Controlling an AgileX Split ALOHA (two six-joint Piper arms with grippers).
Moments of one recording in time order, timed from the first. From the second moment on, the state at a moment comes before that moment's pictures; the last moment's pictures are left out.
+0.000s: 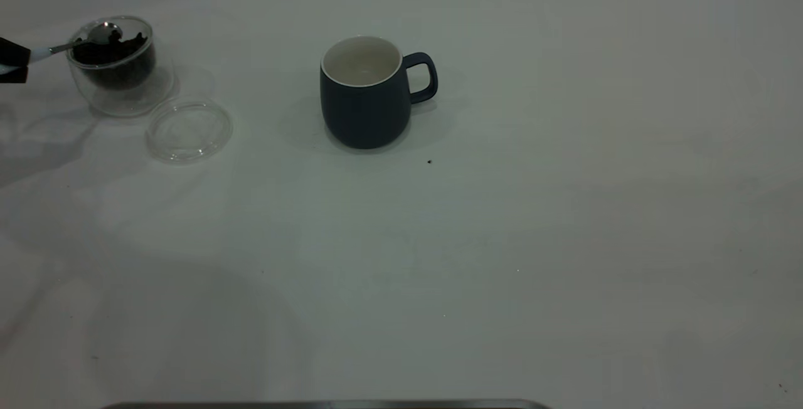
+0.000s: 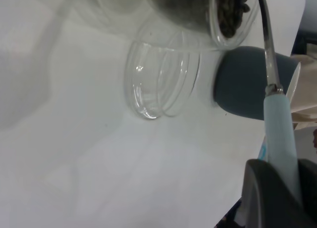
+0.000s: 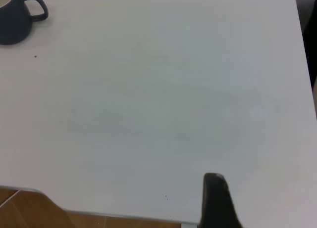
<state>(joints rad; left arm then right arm) 0.55 2.44 -1.50 -1.07 1.16 0.79 0.08 -0.02 -0.51 0.02 1.24 -0.05</state>
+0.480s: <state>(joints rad) 0.55 2.41 -1.50 -1.07 1.16 0.79 0.08 -0.02 -0.51 0.02 1.24 -0.05</state>
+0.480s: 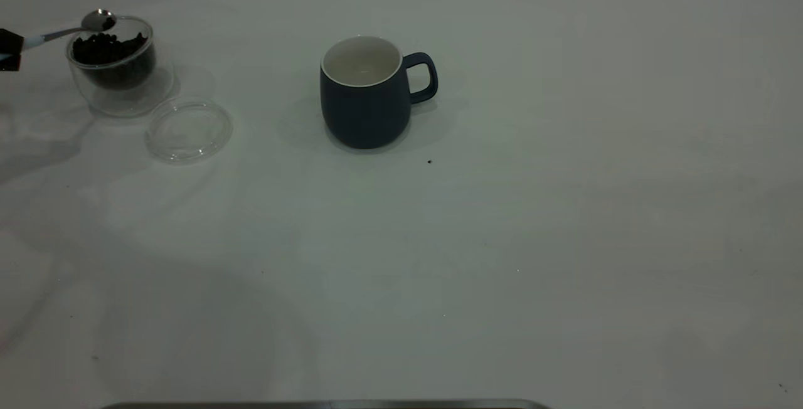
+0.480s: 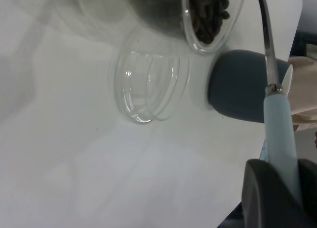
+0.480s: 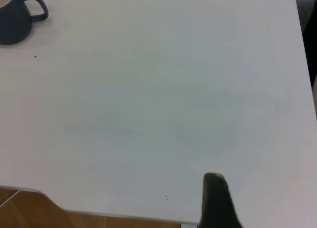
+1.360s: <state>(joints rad) 0.27 2.40 -1.50 -1.09 1.16 0.79 0.08 -0.02 -0.51 0.02 1.24 -0.05</state>
